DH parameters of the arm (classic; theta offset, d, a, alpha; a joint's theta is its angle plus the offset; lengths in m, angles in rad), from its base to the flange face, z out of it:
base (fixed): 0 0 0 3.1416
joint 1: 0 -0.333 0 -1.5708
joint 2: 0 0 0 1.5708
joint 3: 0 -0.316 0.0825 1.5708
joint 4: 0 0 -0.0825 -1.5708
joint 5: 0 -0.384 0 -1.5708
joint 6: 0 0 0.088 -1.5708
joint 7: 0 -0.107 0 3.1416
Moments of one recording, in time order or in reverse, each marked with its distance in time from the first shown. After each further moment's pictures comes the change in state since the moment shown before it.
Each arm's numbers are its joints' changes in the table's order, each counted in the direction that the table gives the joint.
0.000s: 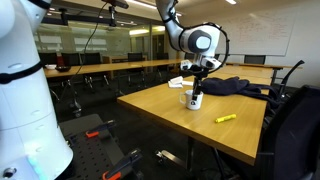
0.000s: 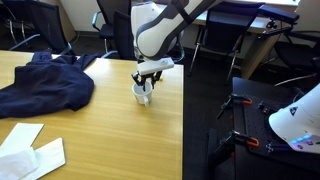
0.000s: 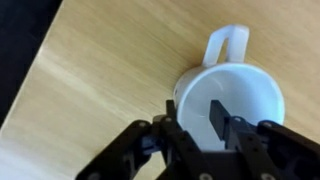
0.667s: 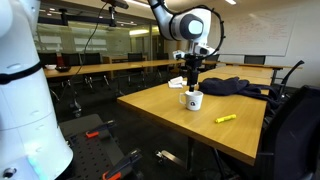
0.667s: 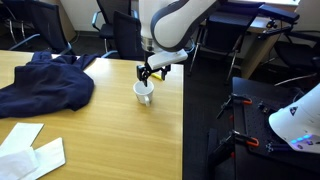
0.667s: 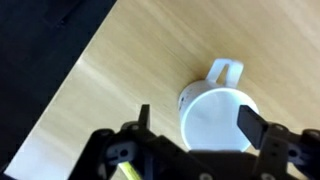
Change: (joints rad) arm 0.016 0.194 -0.039 0.174 0.100 0.013 0.005
